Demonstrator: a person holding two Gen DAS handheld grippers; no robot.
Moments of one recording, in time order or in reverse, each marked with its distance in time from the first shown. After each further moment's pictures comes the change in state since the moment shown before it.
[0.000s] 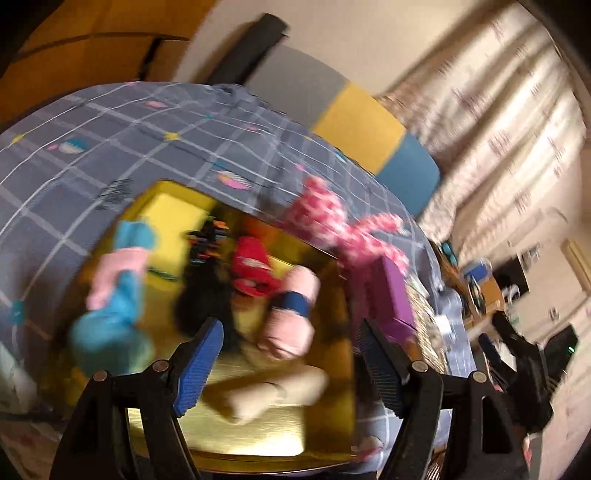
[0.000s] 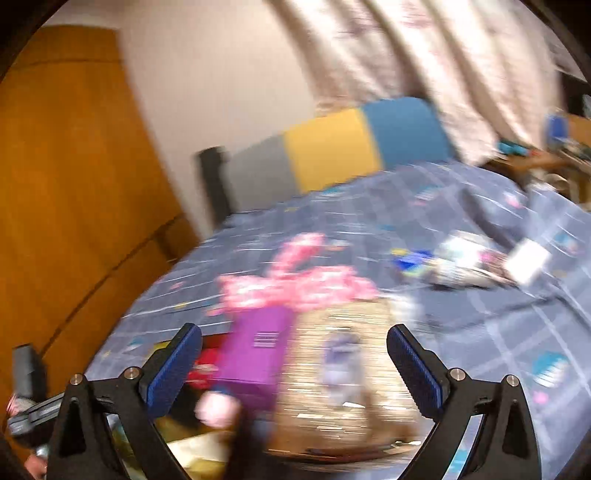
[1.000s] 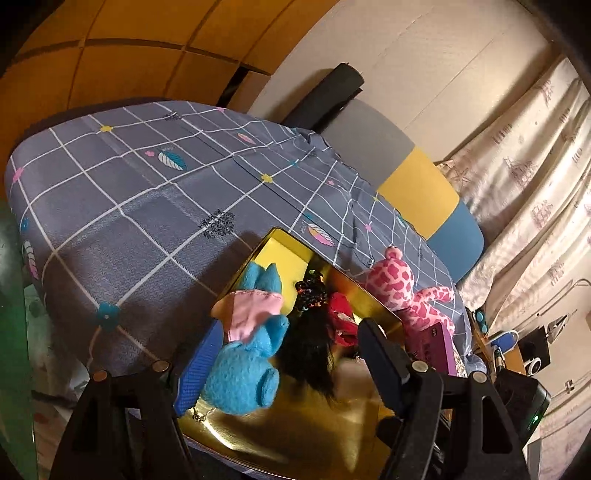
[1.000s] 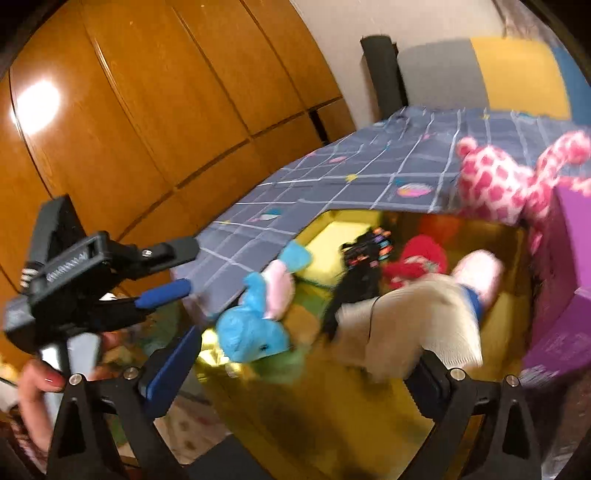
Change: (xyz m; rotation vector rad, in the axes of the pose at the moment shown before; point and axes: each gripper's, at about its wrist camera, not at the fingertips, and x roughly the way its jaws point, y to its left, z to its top) left arm -0.061 0.093 0.004 -0.209 -0.204 0.167; right arm 0.106 0.180 -0.111 -0.293 0.414 0.612
